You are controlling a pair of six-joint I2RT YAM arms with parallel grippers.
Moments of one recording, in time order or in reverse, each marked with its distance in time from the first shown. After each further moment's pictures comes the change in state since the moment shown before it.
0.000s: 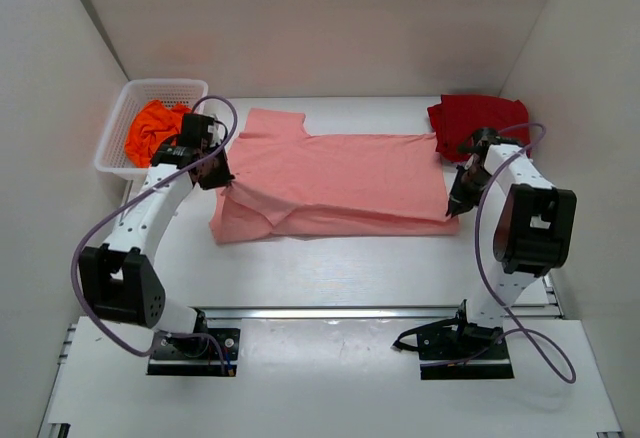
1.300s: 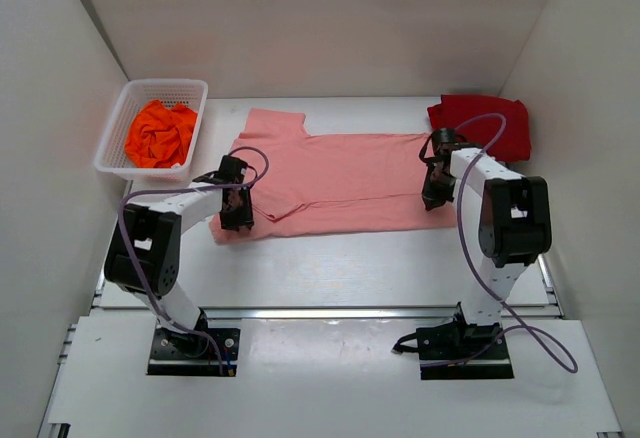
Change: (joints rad) left arm -0.097 0.208 -0.324 0.288 -0.064 -0.006; right arm 0.204 0.087 -0.012 0.251 0.175 0.077
